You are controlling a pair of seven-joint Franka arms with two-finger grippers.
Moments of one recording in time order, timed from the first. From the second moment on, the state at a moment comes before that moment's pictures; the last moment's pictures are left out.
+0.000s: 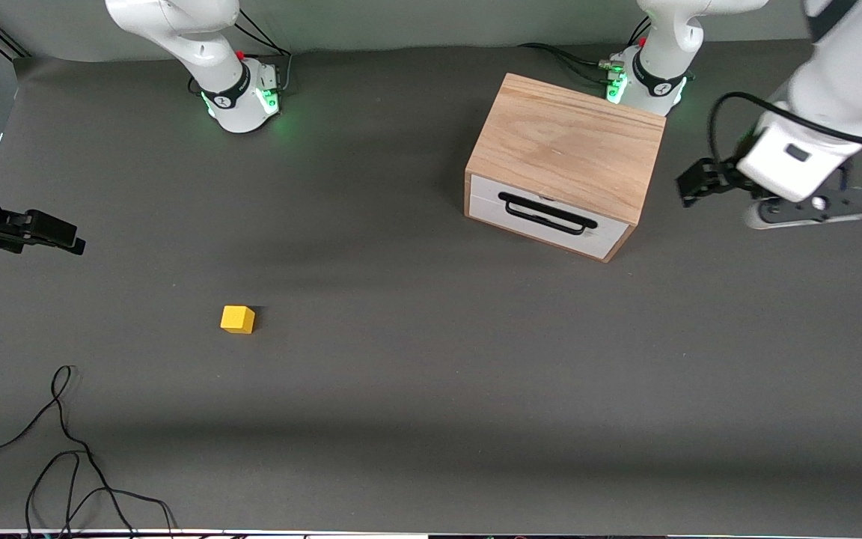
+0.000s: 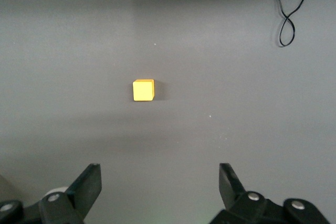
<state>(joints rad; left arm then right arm) -0.04 0.02 -0.25 -1.56 0.01 1.50 -0.46 0.01 0.13 -0.05 -1.44 0.02 1.51 0.04</state>
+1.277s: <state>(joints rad) -0.27 0.30 -0.42 -1.43 0.02 1.53 -1.85 0.09 0.40 -0.03 -1.72 0.04 1.92 0.03</state>
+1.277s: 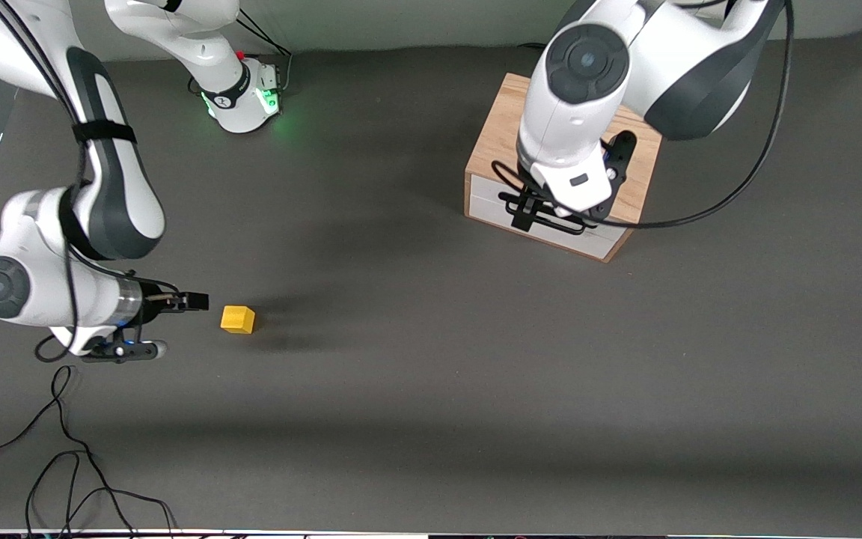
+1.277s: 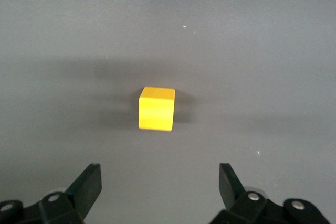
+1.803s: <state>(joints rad) -0.27 0.35 -0.42 -1.62 0.07 1.68 -1.85 0.09 0.50 -0.03 -1.81 0.04 2.12 0.03</state>
